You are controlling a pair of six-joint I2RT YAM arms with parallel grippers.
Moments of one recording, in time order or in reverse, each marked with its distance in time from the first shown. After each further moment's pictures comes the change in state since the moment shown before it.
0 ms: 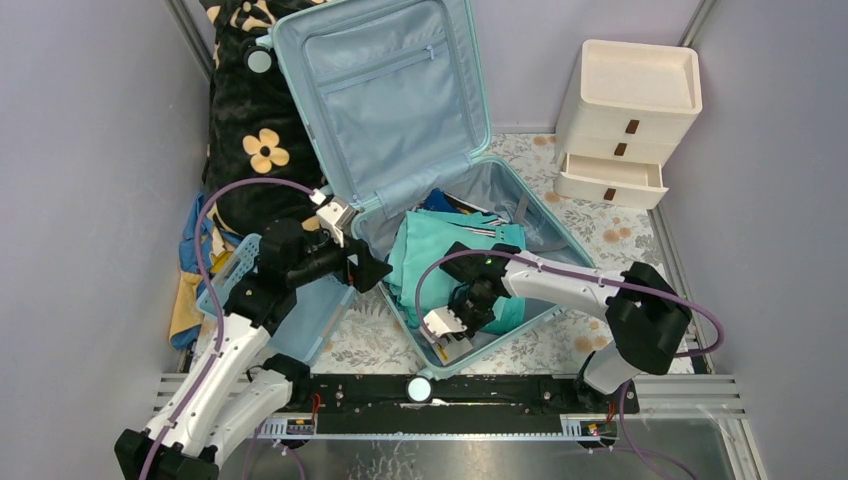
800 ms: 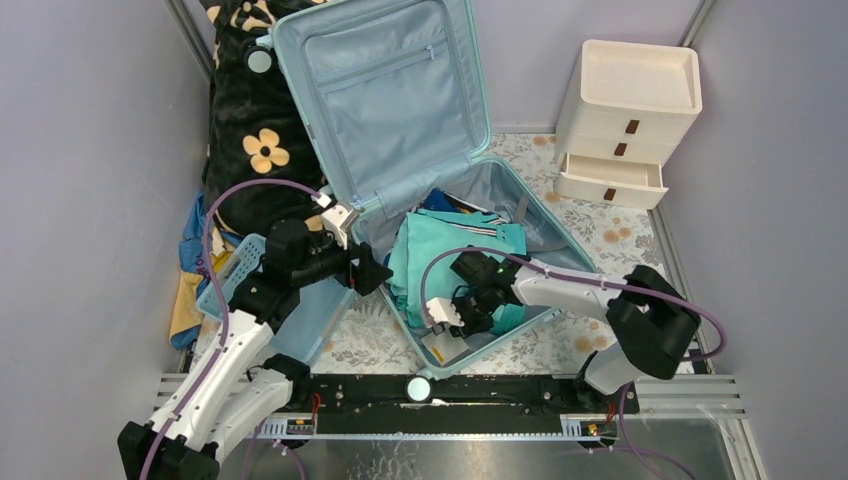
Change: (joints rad) left arm 0.000 0.028 -0.027 -0.011 0.005 0.018; right arm -0.038 -0.017 -0.147 0.256 -0.068 0.264
